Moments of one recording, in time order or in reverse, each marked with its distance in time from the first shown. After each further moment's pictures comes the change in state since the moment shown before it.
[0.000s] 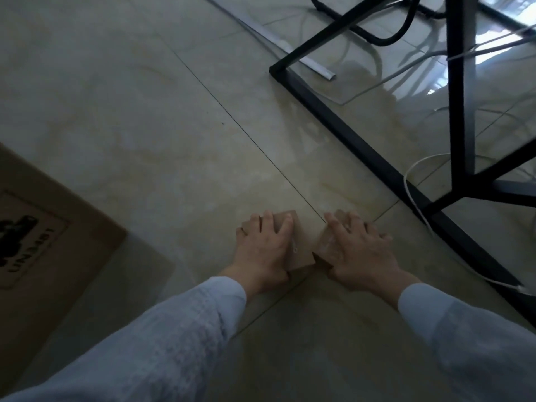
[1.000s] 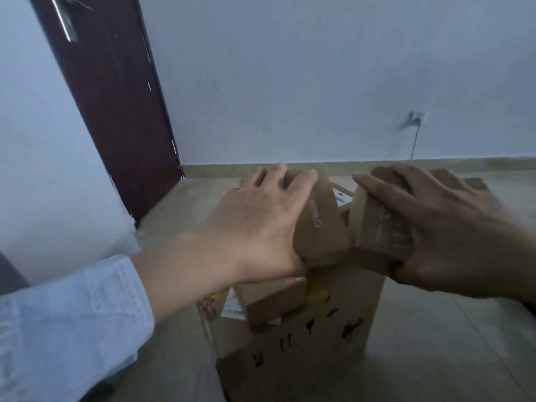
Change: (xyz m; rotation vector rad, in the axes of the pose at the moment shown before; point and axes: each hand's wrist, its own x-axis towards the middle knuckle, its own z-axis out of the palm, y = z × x) left_hand -0.468 -0.155 -0.341 0.286 0.702 -0.425; right_hand -0.202 -0.352 -0.392 -0.202 0.648 -0.842
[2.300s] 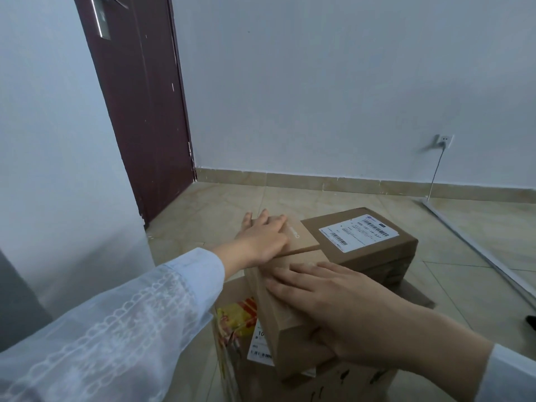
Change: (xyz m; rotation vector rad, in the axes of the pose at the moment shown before) left_hand 0.063 -0.135 0.127 -0.446 -0.362 -0.460; right_hand 0.090 -0.109 0.055 0.154 -0.277 -0.633
